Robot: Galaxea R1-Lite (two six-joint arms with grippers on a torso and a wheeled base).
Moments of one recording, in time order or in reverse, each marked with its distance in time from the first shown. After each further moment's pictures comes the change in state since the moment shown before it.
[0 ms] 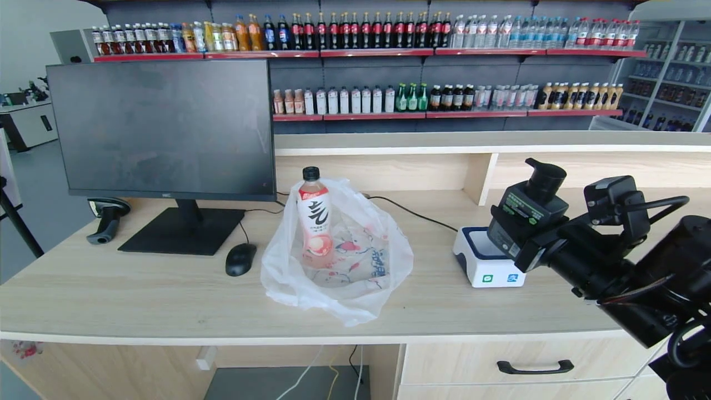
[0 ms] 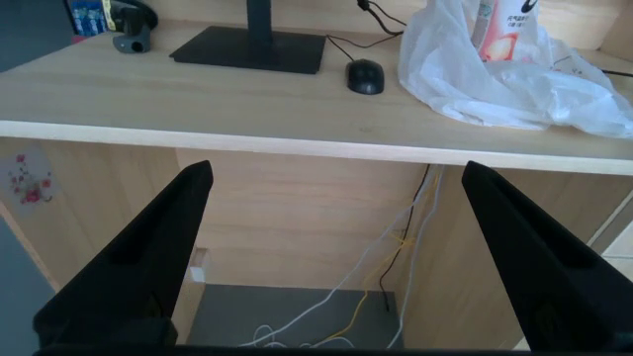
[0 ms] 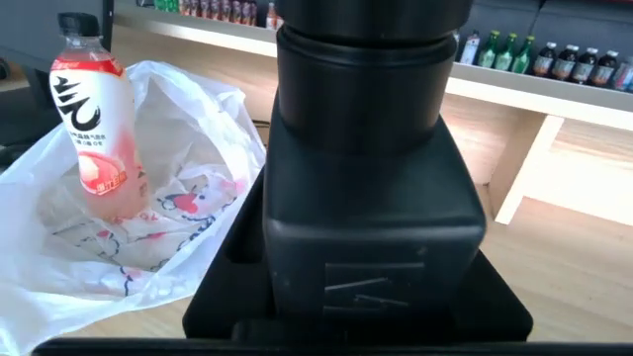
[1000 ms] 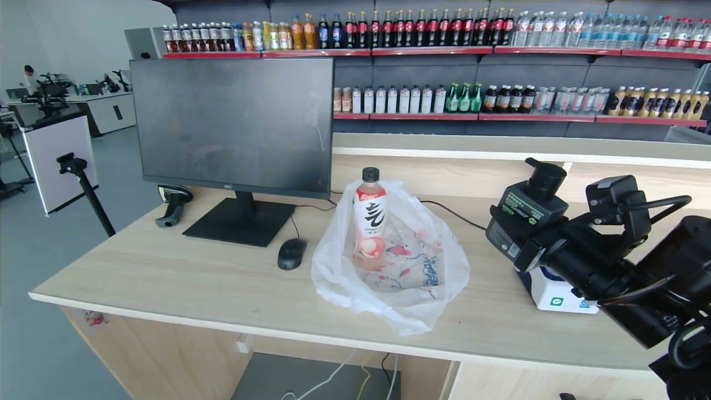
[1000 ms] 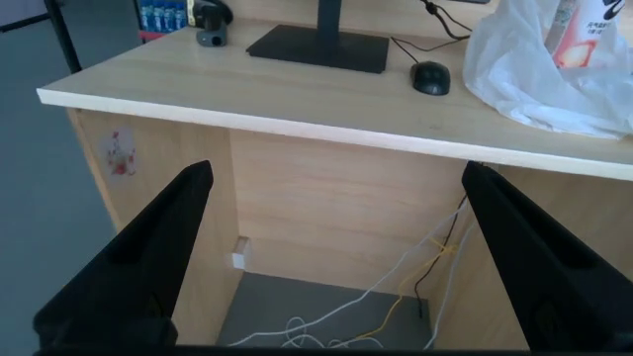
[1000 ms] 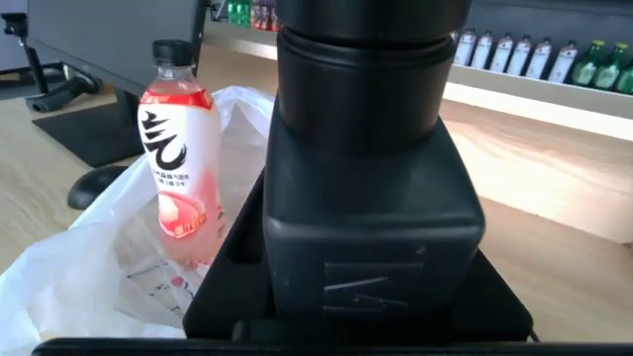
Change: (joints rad) left arm 0.001 0.000 0.000 0.000 0.000 0.000; right arm 0.001 0.004 0.000 -0.002 0.001 0.023
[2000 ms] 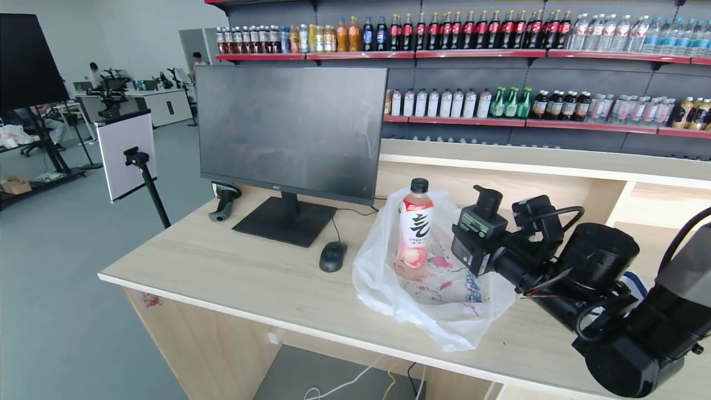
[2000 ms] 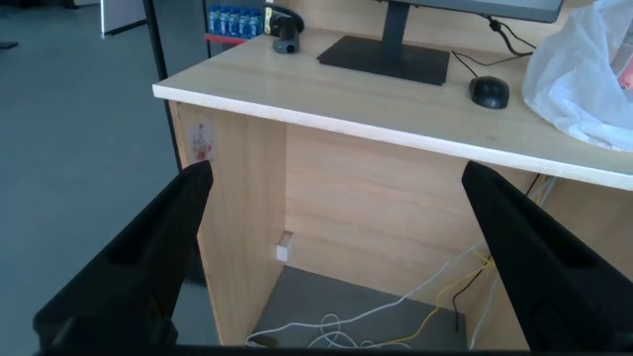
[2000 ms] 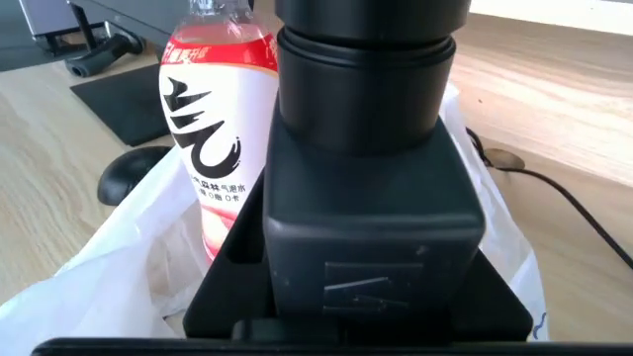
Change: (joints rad) left arm 0.000 0.000 0.000 -0.005 0.000 0.005; right arm 0.018 0.275 -0.156 0.002 -0.001 0.058
